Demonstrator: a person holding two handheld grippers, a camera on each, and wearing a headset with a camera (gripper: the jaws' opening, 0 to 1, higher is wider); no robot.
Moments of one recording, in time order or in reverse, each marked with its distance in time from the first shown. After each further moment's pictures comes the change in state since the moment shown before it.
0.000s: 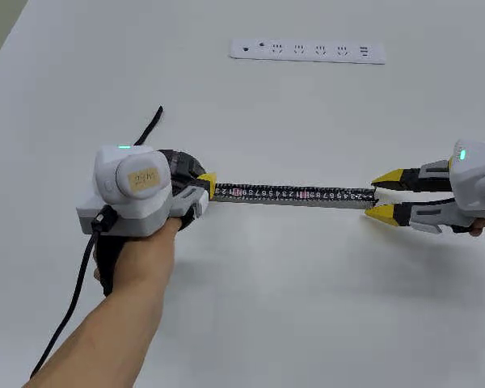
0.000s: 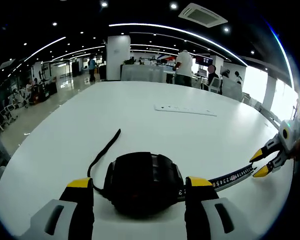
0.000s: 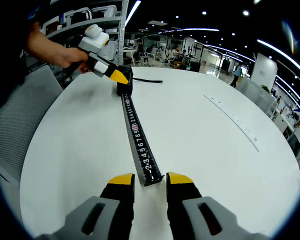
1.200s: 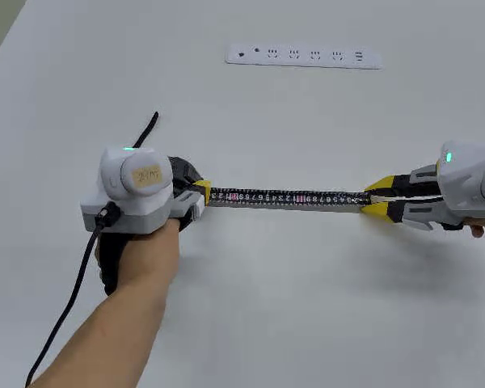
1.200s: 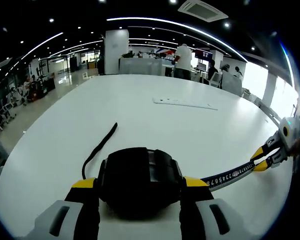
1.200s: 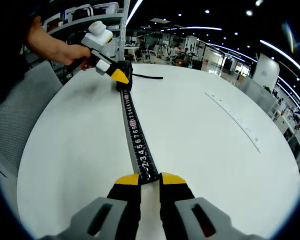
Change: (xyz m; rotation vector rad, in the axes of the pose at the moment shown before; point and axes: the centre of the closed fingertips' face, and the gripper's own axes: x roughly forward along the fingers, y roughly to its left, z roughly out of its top) left arm 0.010 -0.003 -0.007 0.012 0.057 -0.008; right arm 0.004 -0.004 -0.004 -0.019 0.024 0.006
